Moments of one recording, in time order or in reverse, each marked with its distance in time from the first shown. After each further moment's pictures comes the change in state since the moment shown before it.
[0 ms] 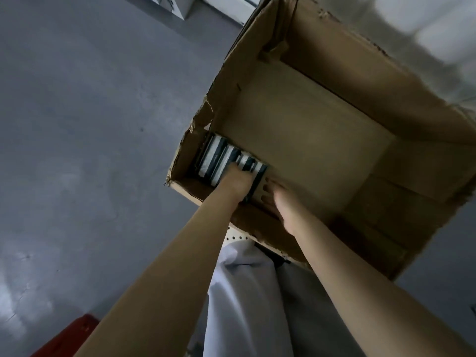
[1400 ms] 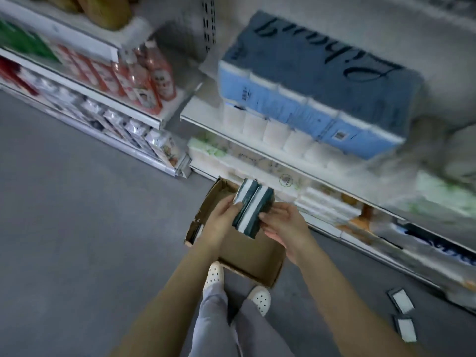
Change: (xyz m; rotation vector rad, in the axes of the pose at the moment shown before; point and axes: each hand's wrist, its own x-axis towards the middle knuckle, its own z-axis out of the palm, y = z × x) left_hand -0.540 0.125 -0.059 -0.383 -0.093 0.556; right_hand -0.583 -0.100 -0.116 0.148 0.054 -0.597
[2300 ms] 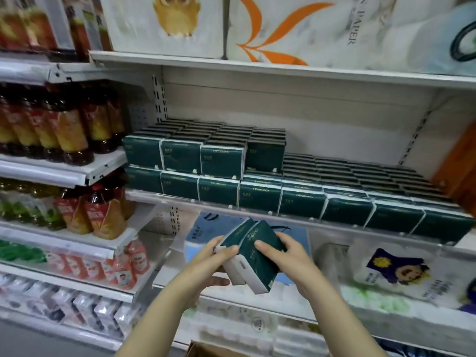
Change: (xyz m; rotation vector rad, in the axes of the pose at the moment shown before) left_hand -0.140 0.245 0.031 0.210 -0.452 0.497; right_hand -0.188 -0.234 -0.050 -0.034 0.111 -0.667
